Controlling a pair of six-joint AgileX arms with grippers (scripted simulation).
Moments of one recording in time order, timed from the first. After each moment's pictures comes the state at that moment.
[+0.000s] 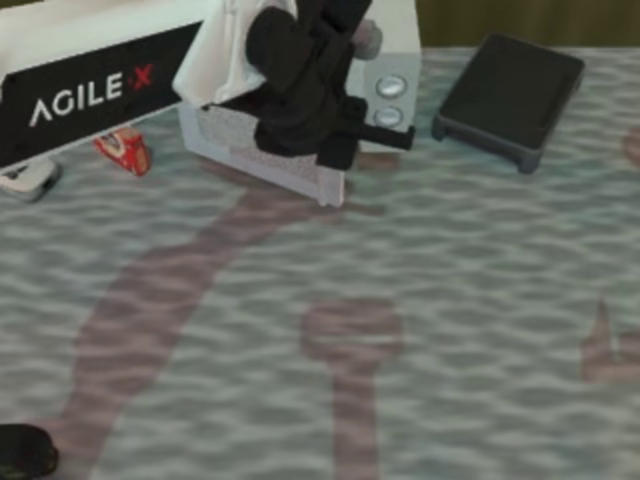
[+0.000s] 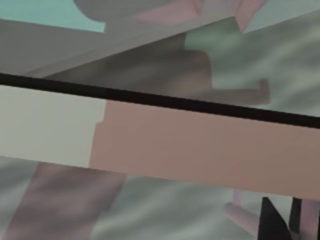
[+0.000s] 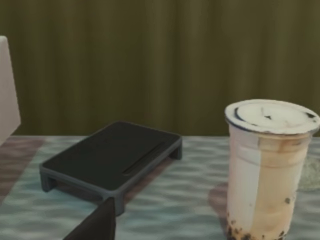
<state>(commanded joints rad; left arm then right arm) -0.63 1.98 1.63 -0.70 -0.14 -0.24 0.00 0.00 0.00 0.00 0.00 0.00</state>
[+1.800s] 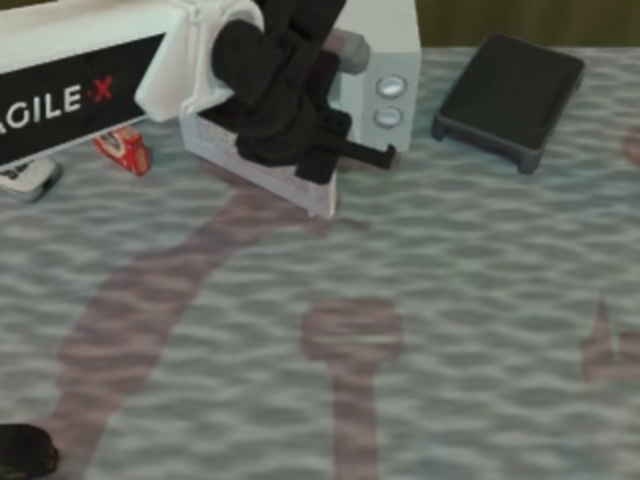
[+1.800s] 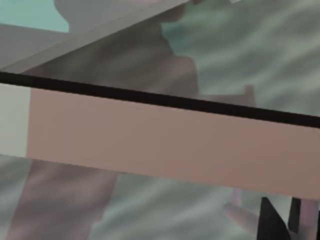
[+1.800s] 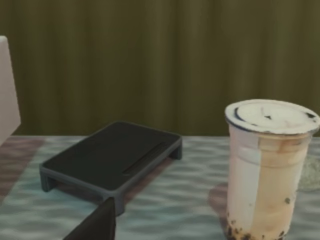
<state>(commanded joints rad) -0.61 1.91 1.52 -0.66 -0.08 -0.13 0.00 0.00 0.00 0.00 0.00 0.00</state>
